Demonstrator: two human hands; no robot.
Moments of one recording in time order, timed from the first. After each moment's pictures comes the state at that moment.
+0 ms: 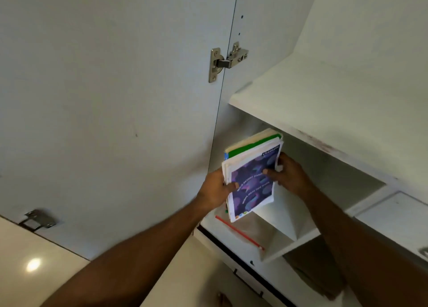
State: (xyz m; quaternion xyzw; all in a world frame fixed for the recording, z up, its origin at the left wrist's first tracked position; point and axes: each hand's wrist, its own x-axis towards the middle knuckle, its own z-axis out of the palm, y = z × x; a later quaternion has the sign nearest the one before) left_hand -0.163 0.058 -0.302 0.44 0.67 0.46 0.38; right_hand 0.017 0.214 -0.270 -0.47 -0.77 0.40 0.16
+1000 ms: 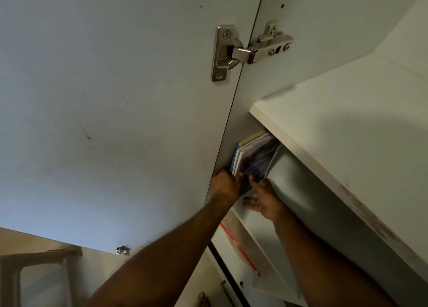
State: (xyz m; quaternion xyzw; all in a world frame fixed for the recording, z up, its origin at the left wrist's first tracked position) left_hand -0.174 0.187 -0.358 0.16 0.82 0.44 0.33; right_hand -0.081 0.297 -0.405 -0.52 -0.45 0.72 0.06
